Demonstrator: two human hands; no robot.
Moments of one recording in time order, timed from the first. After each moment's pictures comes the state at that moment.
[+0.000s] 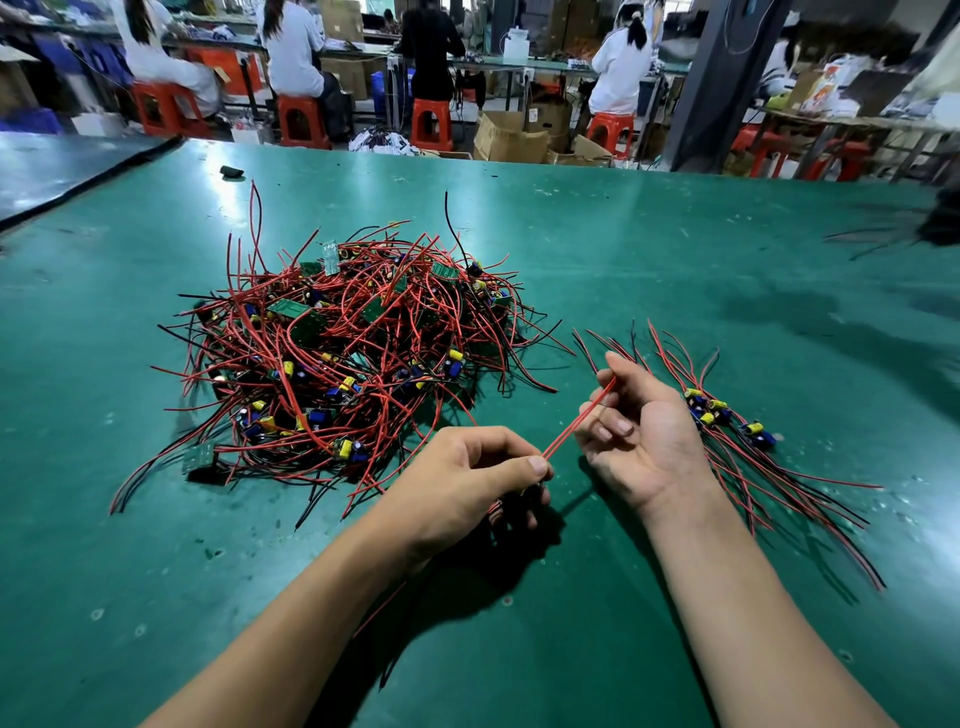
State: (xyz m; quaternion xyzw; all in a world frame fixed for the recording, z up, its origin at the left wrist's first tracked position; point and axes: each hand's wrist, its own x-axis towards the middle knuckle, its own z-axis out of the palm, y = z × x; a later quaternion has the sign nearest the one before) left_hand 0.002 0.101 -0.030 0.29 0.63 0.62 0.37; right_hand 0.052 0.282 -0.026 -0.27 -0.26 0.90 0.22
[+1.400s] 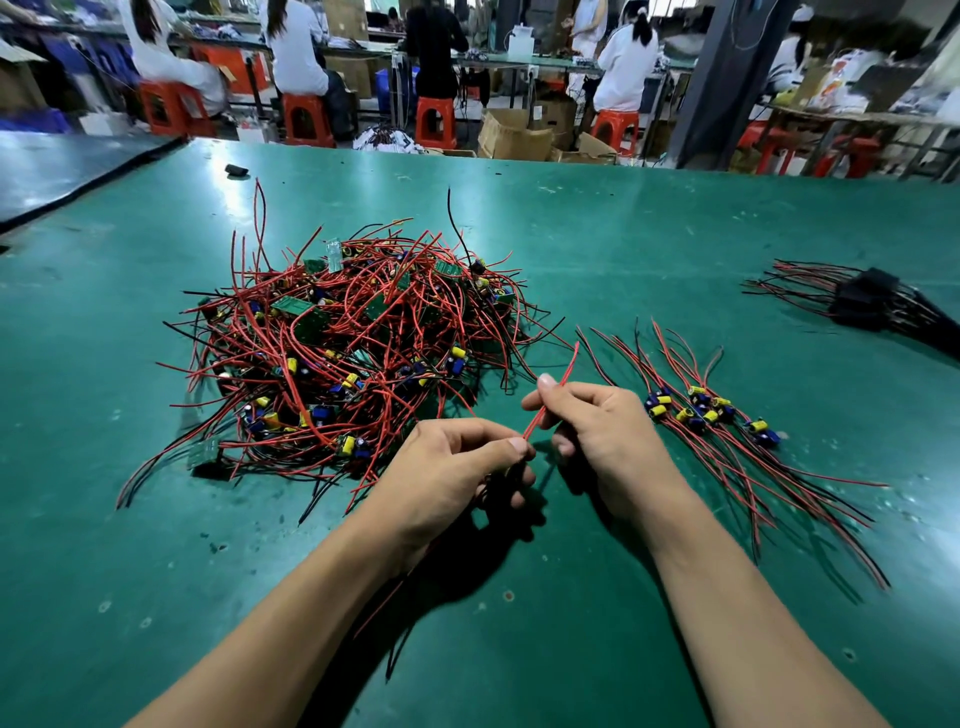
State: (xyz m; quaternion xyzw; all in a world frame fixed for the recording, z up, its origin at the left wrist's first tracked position) left_hand -0.002 0.099 -0.034 0.20 0.61 0.68 0.35; right_hand 0.055 0.257 -0.036 -0.24 -0.66 0.69 0.17
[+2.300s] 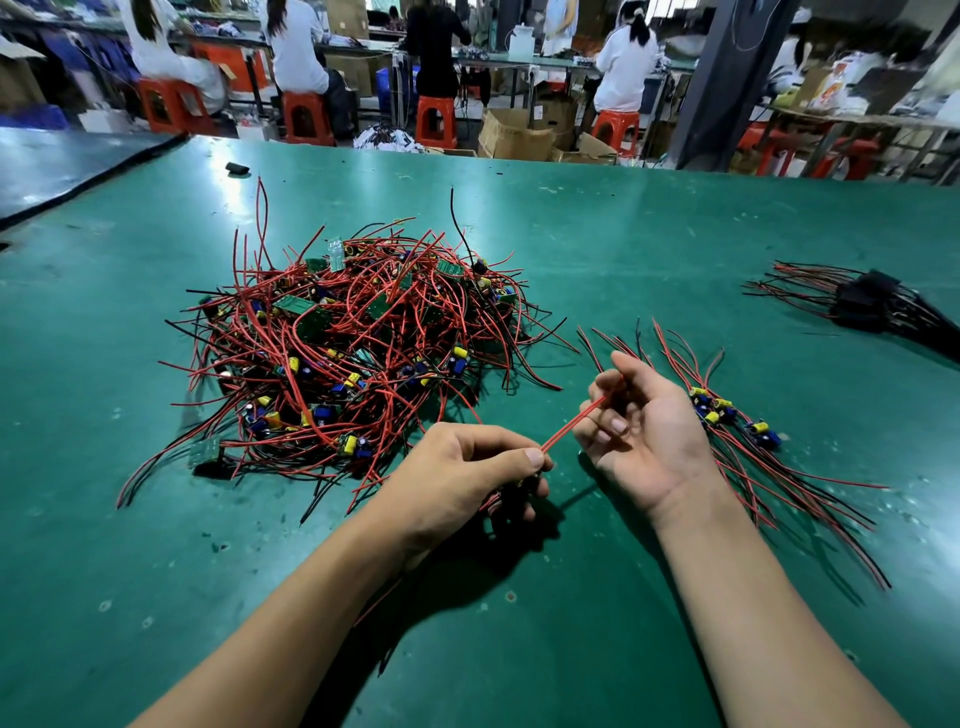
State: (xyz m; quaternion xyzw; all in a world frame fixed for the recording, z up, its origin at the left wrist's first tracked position) left_hand 0.002 0.098 -0.026 0.23 0.61 0.65 0.39; right_hand 0.057 0.277 -0.019 -0.28 -0.31 0.89 0.18
